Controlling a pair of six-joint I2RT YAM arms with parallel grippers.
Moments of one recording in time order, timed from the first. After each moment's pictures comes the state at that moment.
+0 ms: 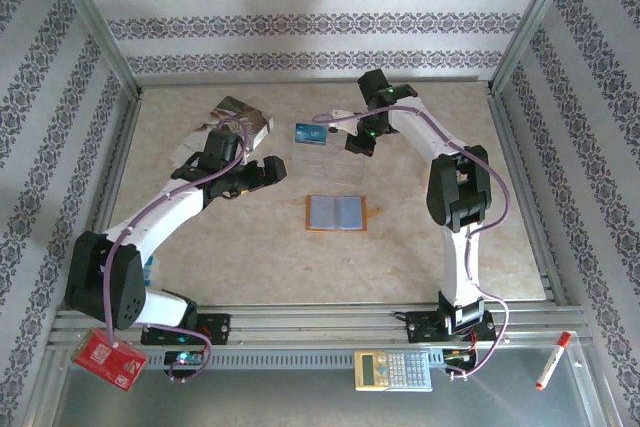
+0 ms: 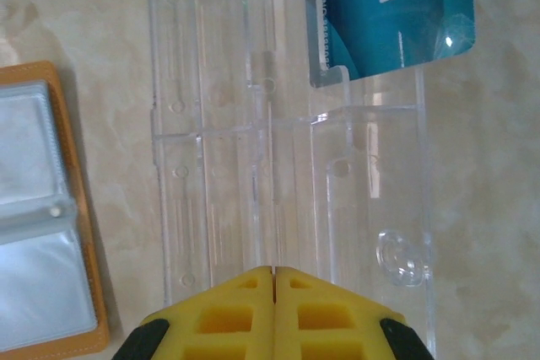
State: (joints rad) left arm -0.30 1.39 0.94 -0.39 0.31 -0.61; right arm 0.32 2.13 1.89 -1.02 -0.38 -0.97
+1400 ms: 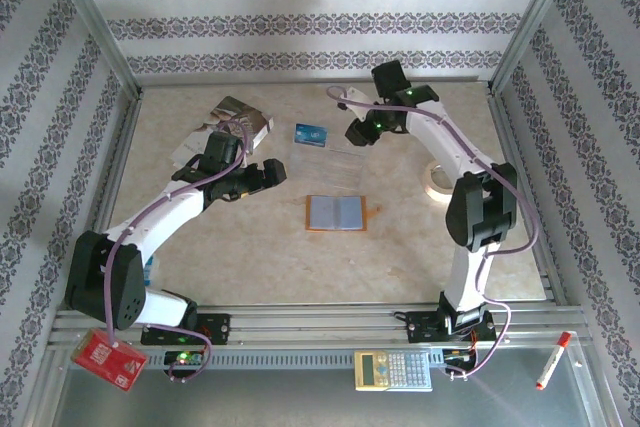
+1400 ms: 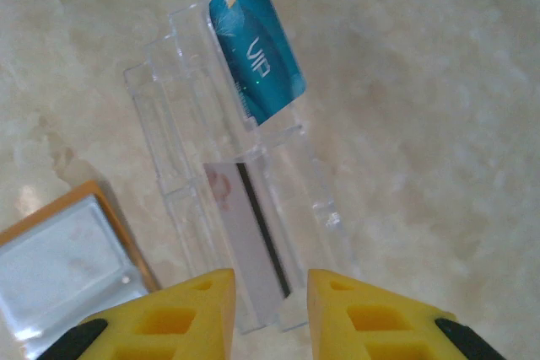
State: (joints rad) left arm -0.30 1.39 0.92 -0.39 0.33 -0.63; right arm 0.33 1.90 1.73 -0.86 -0.35 -0.49
